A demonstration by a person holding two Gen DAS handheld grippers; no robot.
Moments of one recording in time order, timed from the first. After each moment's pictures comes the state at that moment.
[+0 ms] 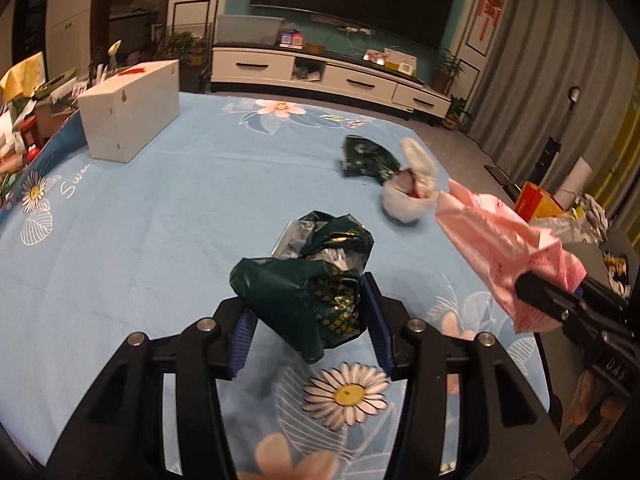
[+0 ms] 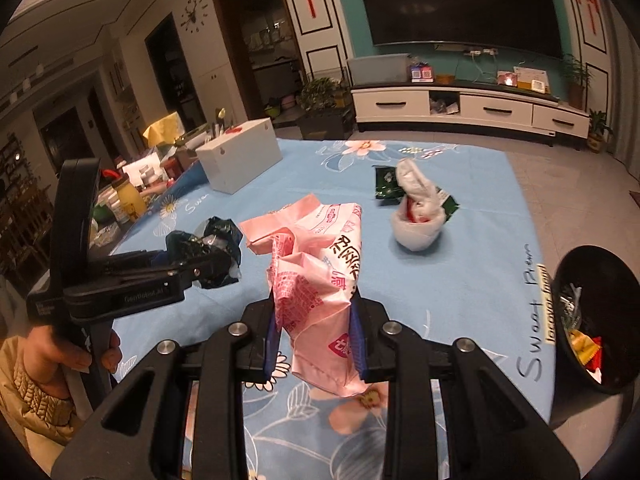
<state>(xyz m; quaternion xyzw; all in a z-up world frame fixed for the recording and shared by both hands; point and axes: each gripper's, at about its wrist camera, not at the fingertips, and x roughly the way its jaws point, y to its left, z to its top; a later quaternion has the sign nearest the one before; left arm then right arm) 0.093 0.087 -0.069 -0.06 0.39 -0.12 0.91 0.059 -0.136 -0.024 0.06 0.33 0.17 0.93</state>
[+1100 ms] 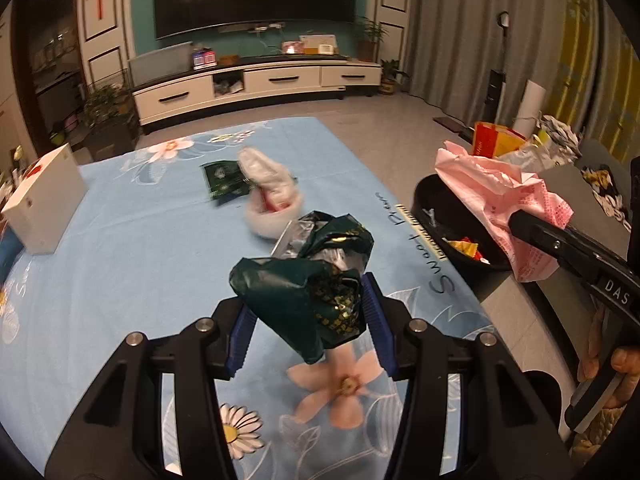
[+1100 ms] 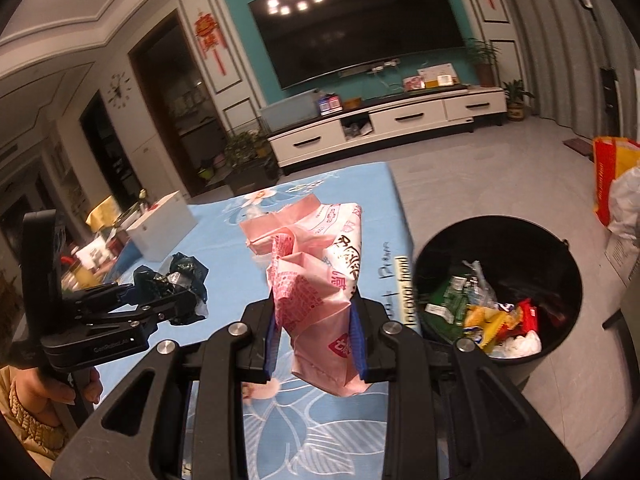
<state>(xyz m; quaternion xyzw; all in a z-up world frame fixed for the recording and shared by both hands) 0.095 -0.058 -0.048 0.07 0.37 -0.21 0.90 0.019 -0.281 -0.032 0.16 0.27 0.04 0.95</state>
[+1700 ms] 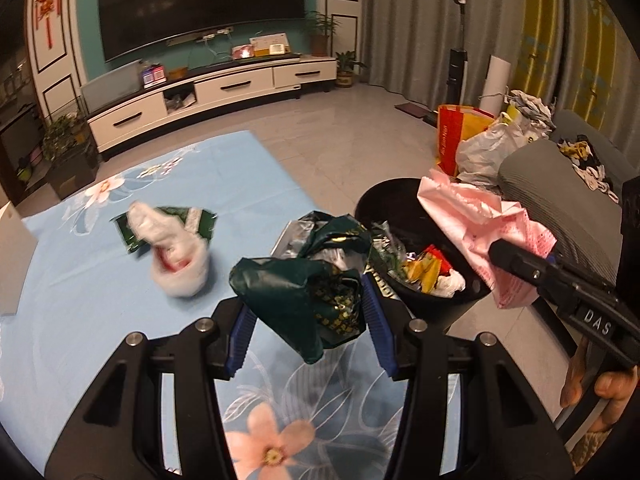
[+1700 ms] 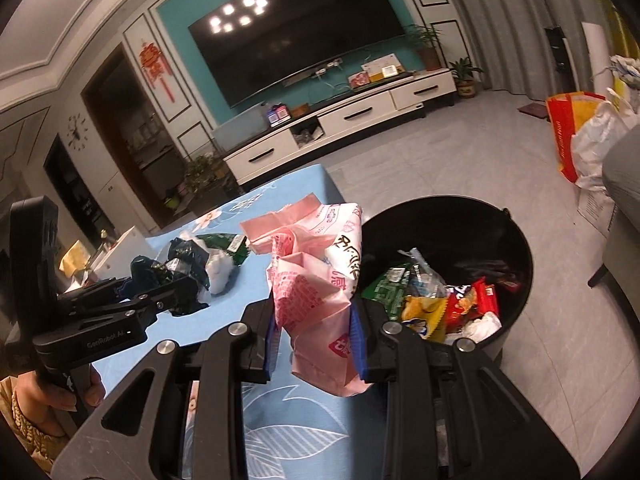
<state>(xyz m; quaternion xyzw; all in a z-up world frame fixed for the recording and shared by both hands) 0.122 -0.156 -0.049 0.11 0.37 -0.27 0.88 0.008 -0.349 -0.057 0.23 0.27 -0.03 0.93</state>
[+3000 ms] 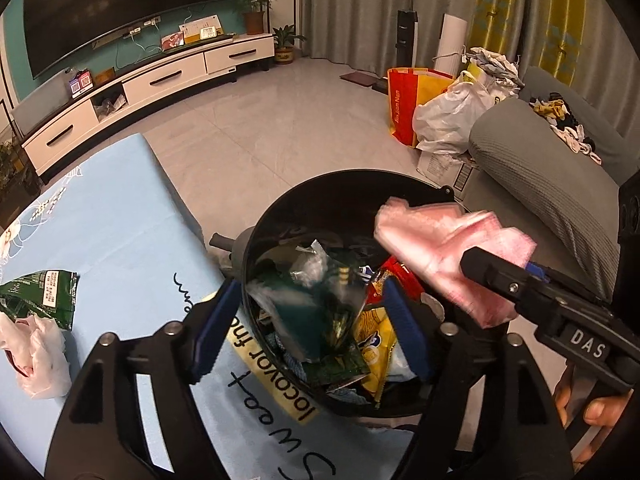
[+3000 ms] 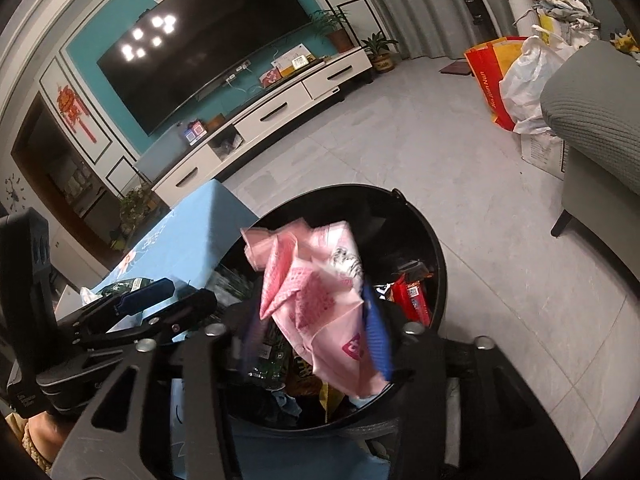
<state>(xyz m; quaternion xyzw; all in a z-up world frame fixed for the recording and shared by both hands) 0.184 -0.290 -0.119 0.15 0.39 -0.35 0.84 0.032 -0.435 -0.117 0.31 0.29 -0.14 0.90</state>
